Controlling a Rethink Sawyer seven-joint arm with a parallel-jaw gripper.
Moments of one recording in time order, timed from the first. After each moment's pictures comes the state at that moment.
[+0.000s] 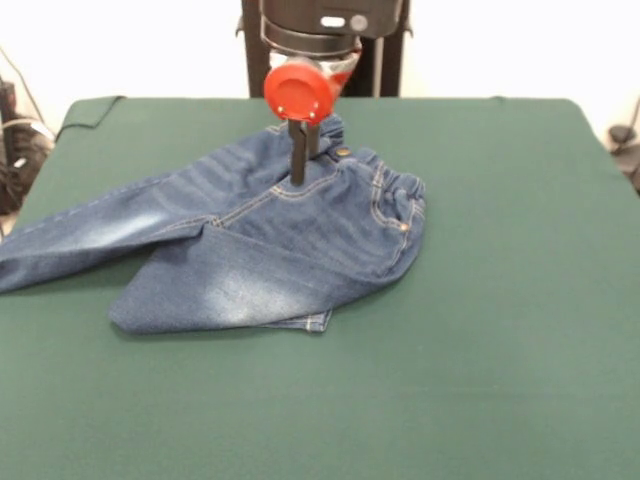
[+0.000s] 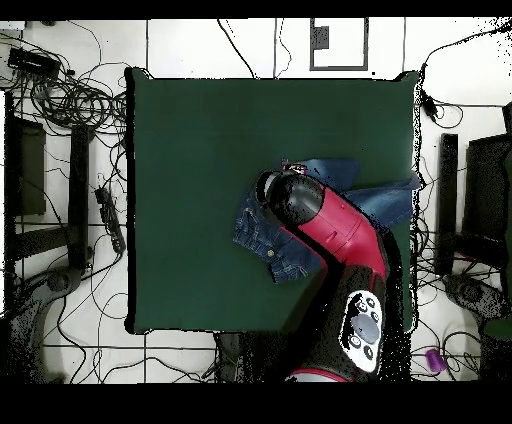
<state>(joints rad) 0.01 -0.51 -0.39 1.60 0.52 0.53 2.90</state>
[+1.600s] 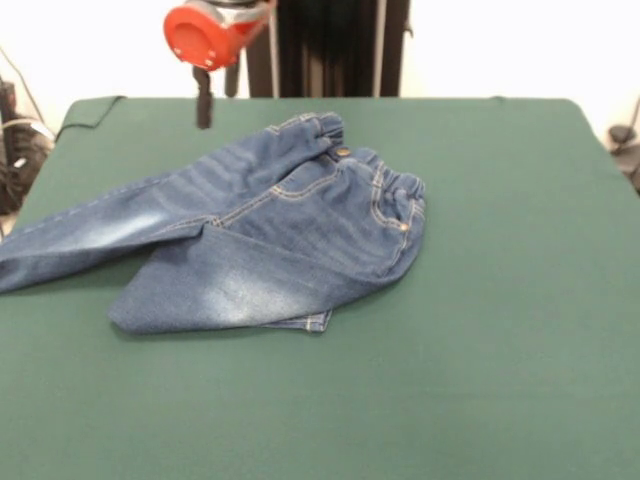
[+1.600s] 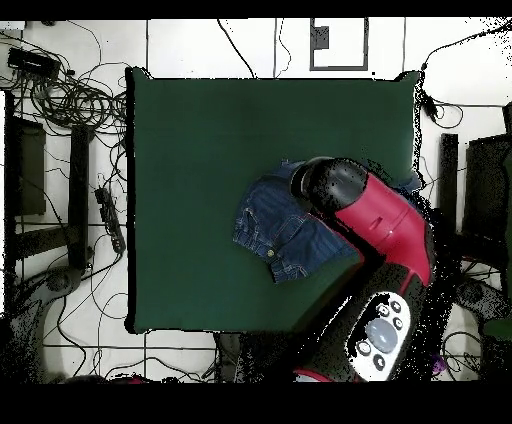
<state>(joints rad) 0.03 -0.43 -0.64 1.43 0.50 0.81 2.97</state>
